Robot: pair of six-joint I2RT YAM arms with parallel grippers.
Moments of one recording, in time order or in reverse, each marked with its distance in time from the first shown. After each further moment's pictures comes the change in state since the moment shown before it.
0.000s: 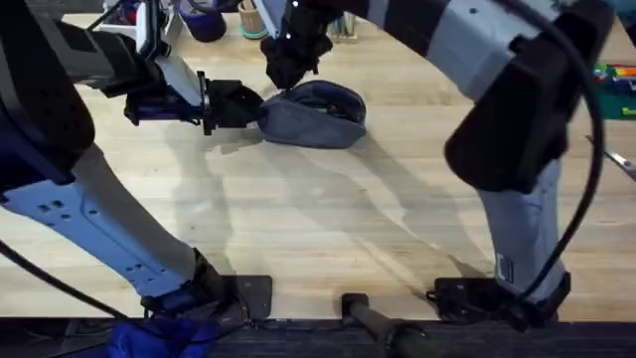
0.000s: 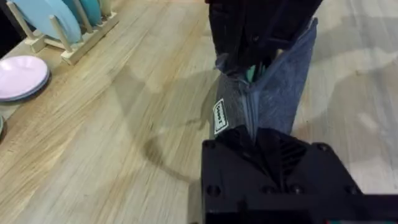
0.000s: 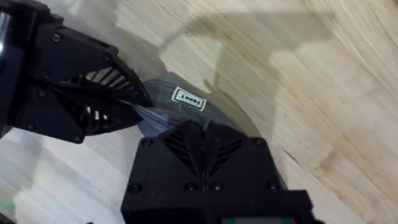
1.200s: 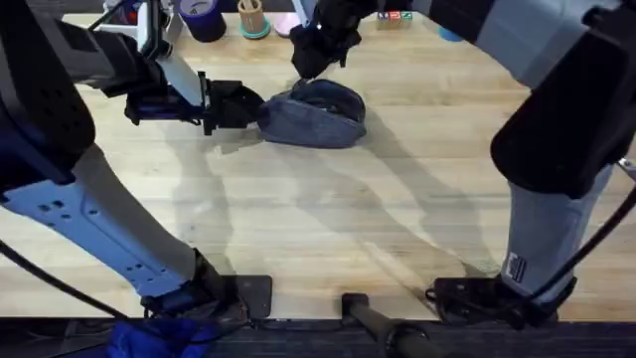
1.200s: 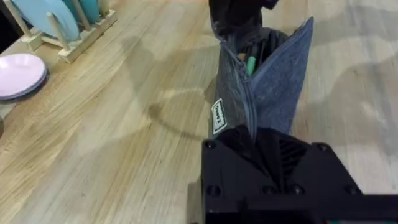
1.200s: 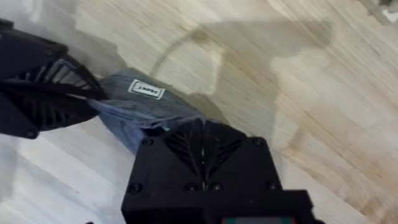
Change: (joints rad) left arm -0.003 0.000 0.000 -0.001 -0.006 -0.008; right arm -0.083 -0.133 -0.209 0.106 0.014 0.011
